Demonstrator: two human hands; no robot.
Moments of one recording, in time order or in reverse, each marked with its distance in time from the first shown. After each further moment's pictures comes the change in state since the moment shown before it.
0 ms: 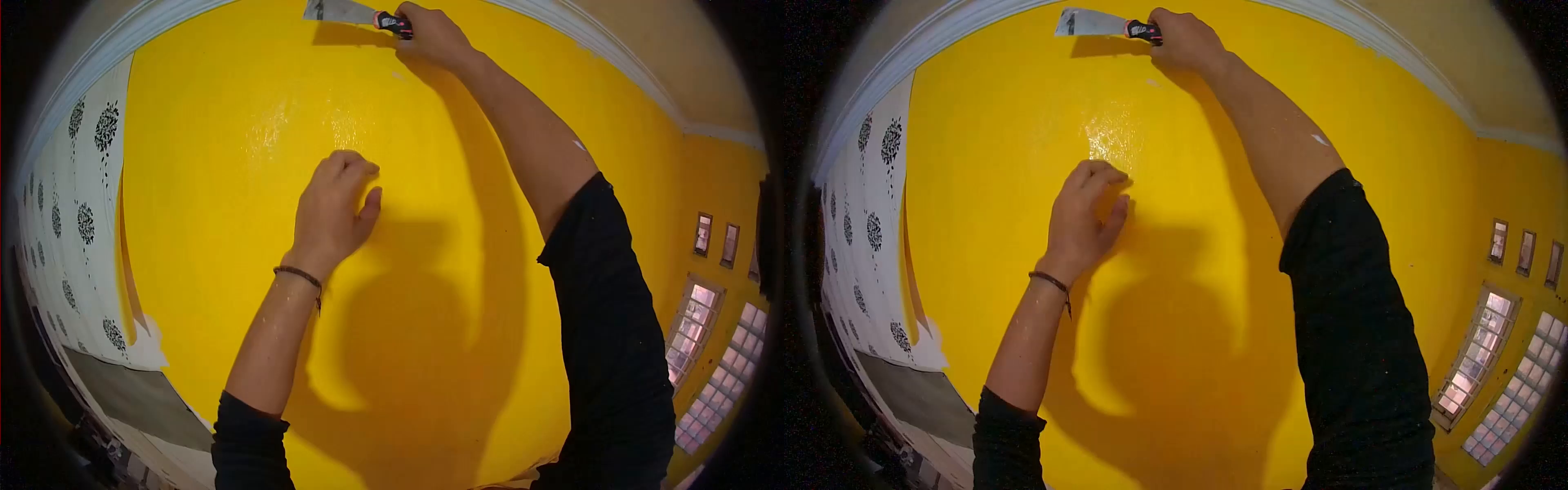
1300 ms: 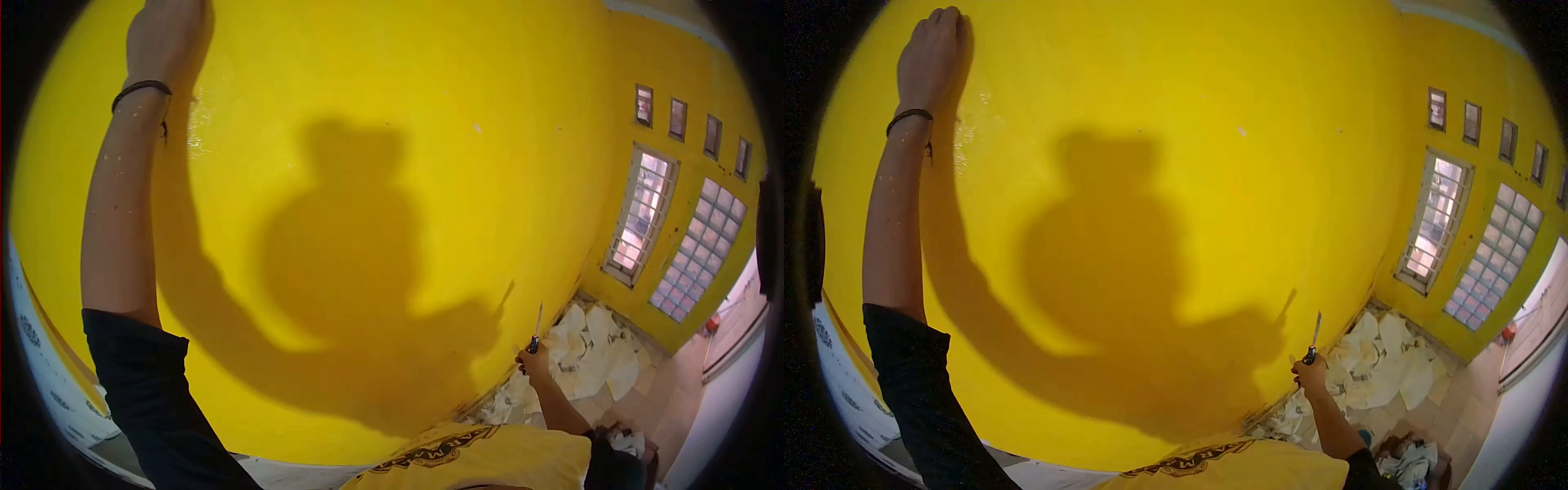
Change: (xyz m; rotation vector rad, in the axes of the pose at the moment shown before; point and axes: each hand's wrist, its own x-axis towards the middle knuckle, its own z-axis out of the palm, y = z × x) left_hand 0.160 -0.041 0.057 0.756 0.169 0.401; right_hand -0.791 -0.164 -0.151 0.237 -0.040 2.155
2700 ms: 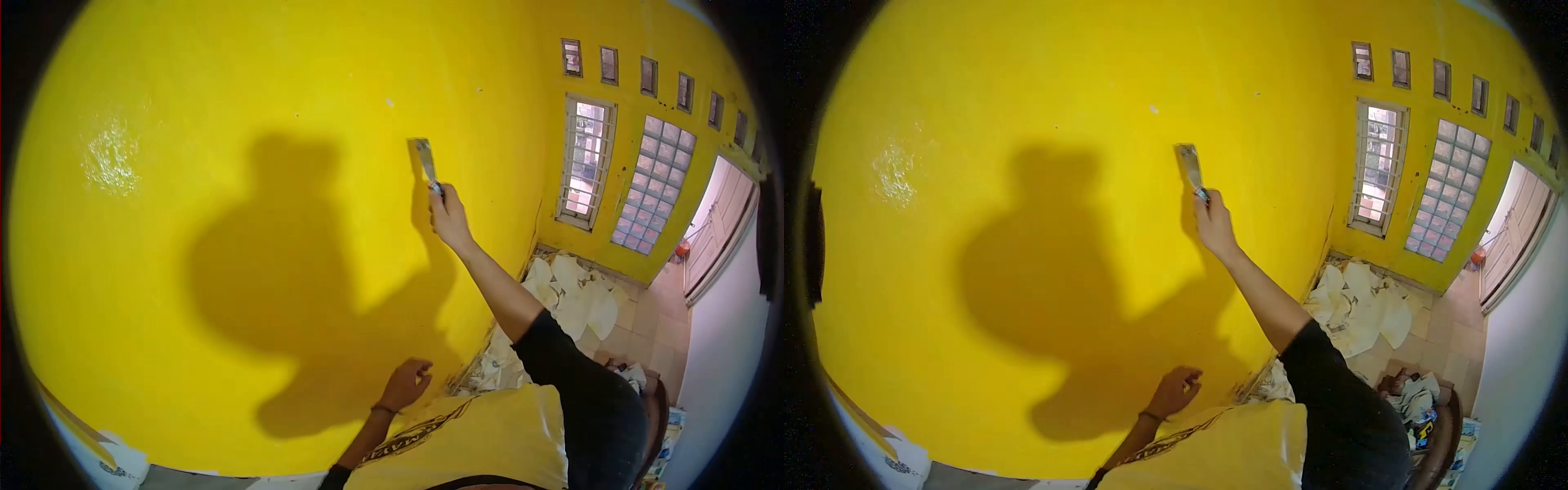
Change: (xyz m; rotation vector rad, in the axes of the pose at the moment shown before) left_hand -0.428 0.391 -0.324 -2.028 -1.260 -0.470; right_hand 0.031 -0.234 0.109 0.148 -0.039 -0.803
